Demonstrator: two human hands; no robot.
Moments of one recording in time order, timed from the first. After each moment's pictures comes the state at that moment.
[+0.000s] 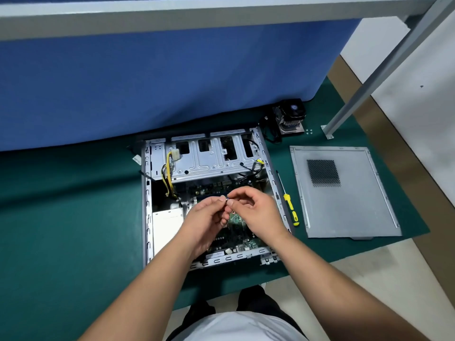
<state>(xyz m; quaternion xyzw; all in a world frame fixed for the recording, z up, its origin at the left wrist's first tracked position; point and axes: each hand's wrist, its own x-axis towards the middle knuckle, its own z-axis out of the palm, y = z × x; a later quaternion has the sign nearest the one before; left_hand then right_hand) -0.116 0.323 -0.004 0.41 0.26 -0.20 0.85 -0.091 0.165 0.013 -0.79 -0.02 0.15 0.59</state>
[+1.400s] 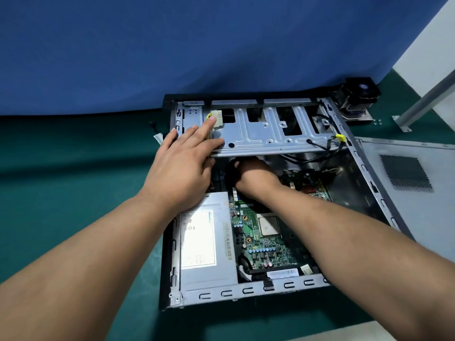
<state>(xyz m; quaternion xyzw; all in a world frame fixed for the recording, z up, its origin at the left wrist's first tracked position) -0.078 0.460 -0.049 0.98 -0.03 0.05 0.18 0.016 0.288 -0.138 -0.96 -0.22 0.14 0.12</state>
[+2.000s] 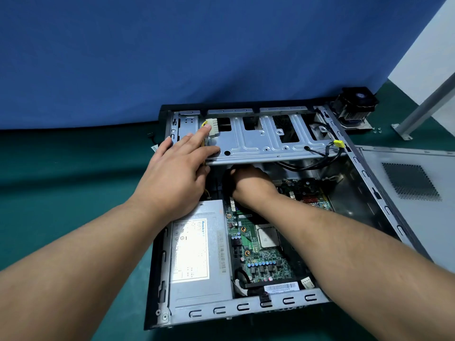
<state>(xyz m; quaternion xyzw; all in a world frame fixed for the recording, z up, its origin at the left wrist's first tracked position) -0.076 0.461 -0.051 0.98 -0.03 0.06 0.18 0.013 0.293 -0.131 -0.96 -0.24 0.12 0.09</state>
